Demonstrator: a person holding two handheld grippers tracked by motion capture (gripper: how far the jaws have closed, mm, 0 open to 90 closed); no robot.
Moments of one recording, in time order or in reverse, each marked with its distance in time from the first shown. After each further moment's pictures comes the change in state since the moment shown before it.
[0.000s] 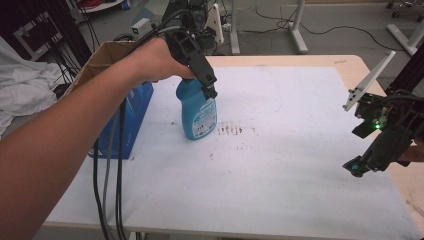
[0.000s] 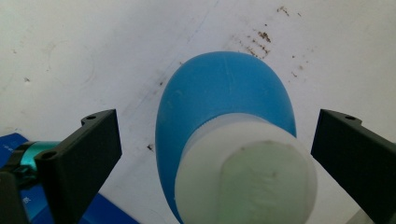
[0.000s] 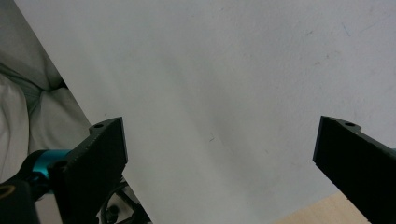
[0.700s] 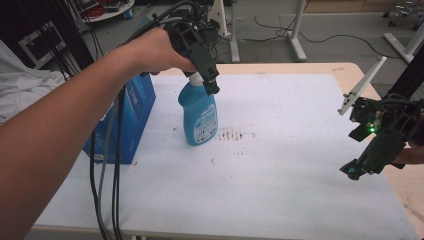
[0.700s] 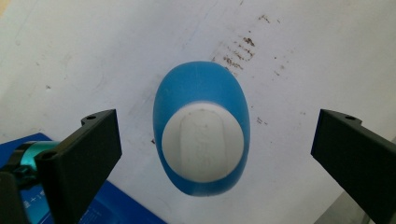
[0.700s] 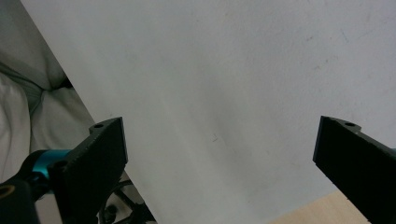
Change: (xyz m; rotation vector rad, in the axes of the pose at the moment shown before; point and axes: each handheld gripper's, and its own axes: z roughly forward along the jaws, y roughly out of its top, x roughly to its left) left arm -0.010 0.007 -0.033 -0.009 0.009 0.049; right arm 0.006 0.004 -0.006 -0.001 -0.010 -0.011
